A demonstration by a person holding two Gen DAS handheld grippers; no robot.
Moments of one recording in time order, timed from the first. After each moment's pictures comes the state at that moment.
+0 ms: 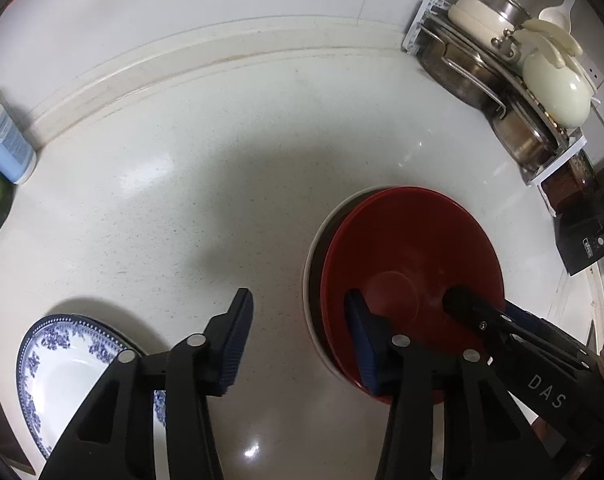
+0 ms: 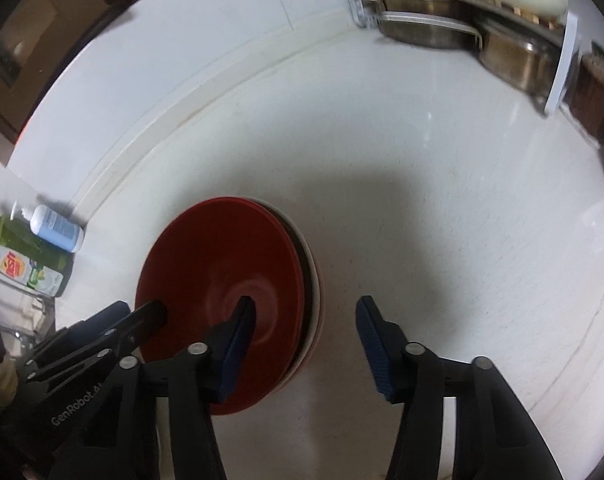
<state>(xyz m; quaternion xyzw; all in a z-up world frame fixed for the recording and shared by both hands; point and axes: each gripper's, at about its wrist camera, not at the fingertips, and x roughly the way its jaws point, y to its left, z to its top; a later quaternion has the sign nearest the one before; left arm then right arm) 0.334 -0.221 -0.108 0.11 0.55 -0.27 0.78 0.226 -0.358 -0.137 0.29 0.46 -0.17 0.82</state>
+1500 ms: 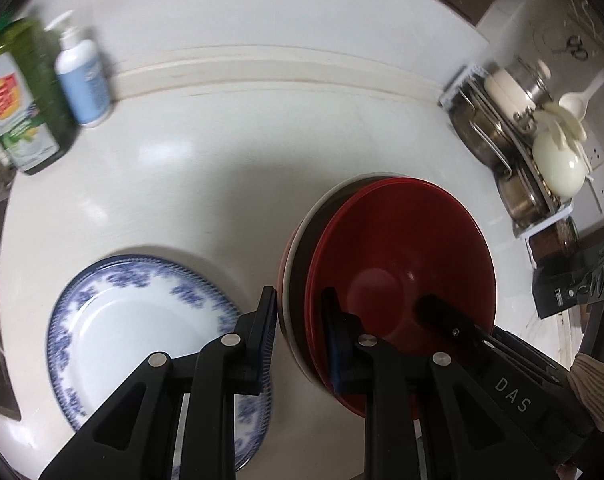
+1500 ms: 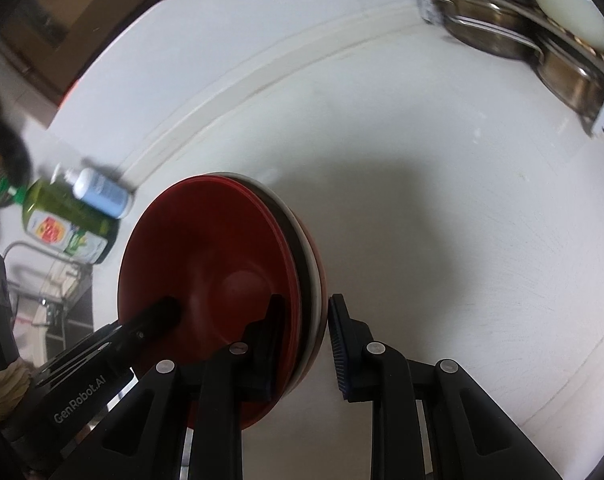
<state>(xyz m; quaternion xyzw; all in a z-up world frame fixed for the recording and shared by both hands) 0.331 -0.122 -0.054 -0.01 0.55 -0.22 0.80 0.253 -0.287 -0.091 0.26 0.47 -0.10 0.83</state>
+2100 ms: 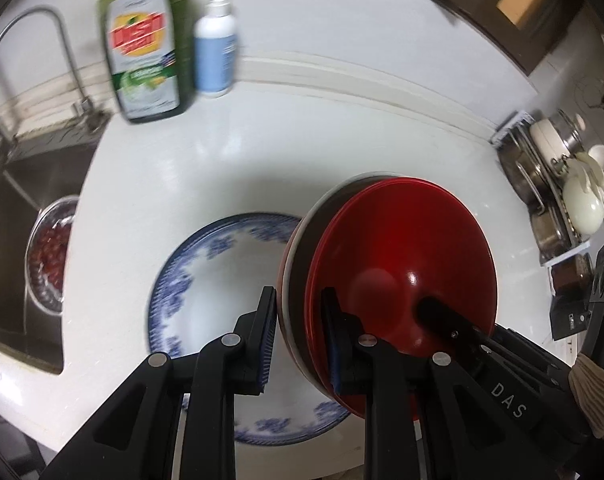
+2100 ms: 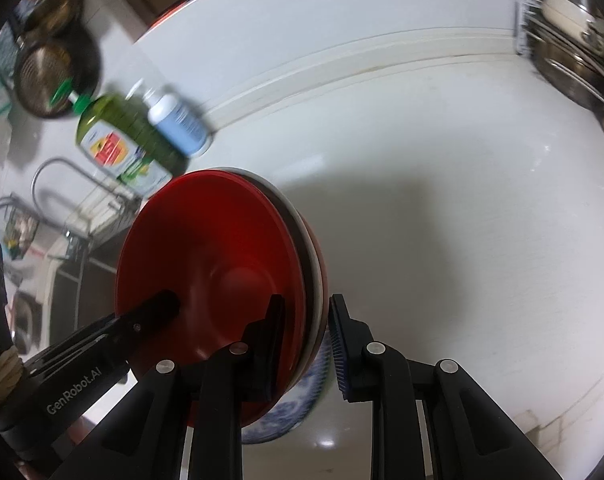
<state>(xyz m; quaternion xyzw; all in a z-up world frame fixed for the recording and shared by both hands) 0.314 0.008 -0.050 -0.05 0.55 -0.14 0.82 0.266 -0.169 -0.078 0.19 0.49 -0.01 0.85</state>
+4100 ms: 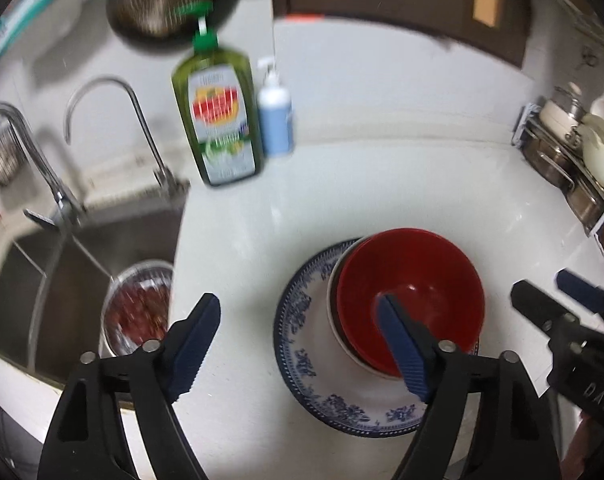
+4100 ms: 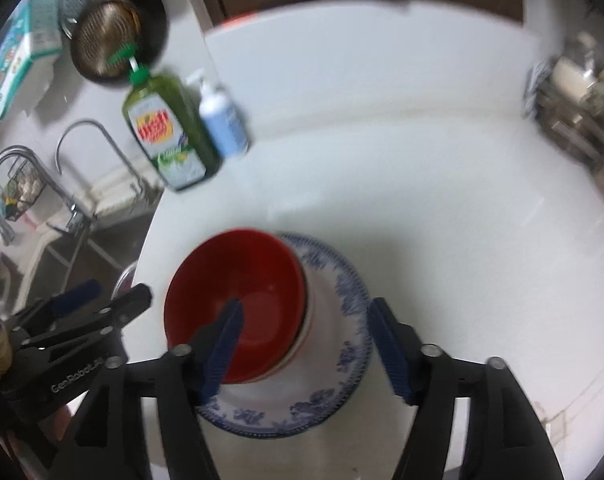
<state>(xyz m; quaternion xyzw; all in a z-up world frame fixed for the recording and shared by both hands) 0.259 0.071 -0.031 0.07 0.40 -0.11 0.91 0.203 -0.111 -0.062 0.10 0.38 -0.05 0.92</state>
